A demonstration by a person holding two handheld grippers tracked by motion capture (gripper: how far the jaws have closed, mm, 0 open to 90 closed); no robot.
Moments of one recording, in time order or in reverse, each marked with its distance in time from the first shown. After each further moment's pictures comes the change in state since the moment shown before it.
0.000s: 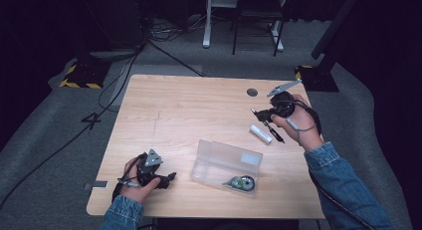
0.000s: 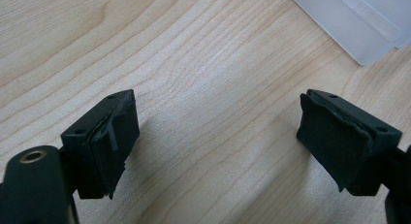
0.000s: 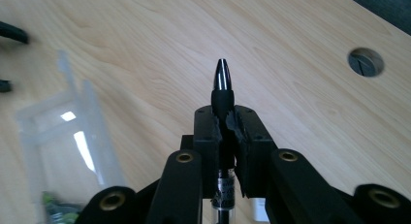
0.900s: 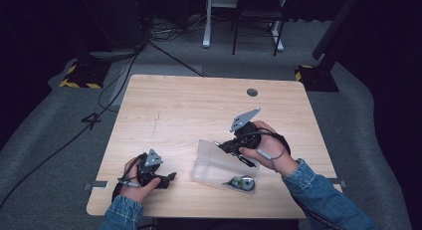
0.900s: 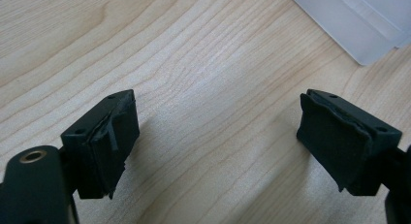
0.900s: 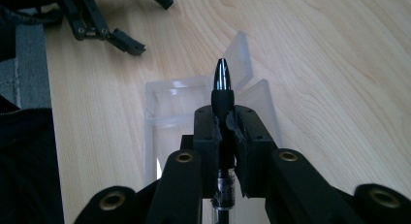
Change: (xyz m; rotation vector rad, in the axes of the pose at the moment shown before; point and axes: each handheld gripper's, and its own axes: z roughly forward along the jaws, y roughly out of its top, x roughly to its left) left arm 0.000 0.000 0.000 0.001 0.000 0.002; right arm 0.101 -0.007 0.054 0.035 0.267 -0.260
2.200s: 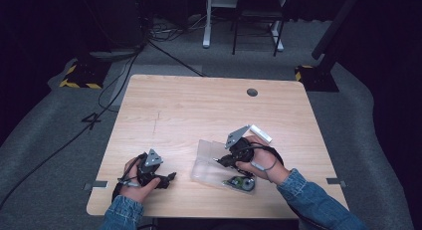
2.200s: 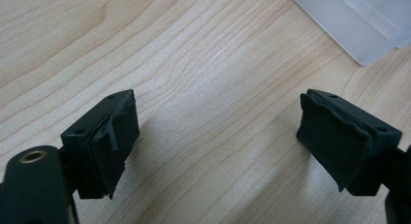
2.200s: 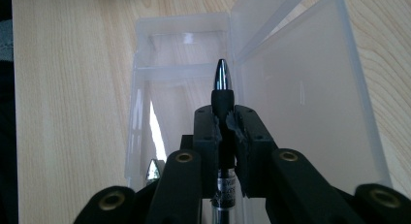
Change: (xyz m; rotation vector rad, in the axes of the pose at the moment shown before) left arm 0.000 0.000 0.000 -0.001 0.000 -0.001; right arm 0.000 -0.036 0.049 0.085 0.040 -0.048
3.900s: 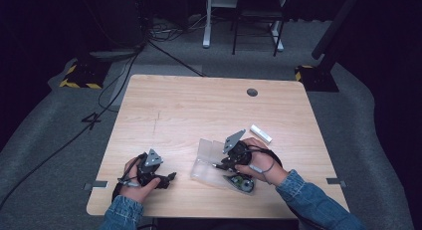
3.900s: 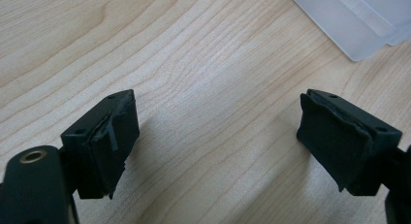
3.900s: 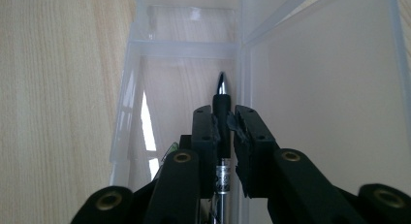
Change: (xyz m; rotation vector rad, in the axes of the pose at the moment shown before) left arm 0.000 0.000 0.000 0.000 0.000 0.000; right arm 0.002 -0.003 0.010 0.053 -0.025 -0.076
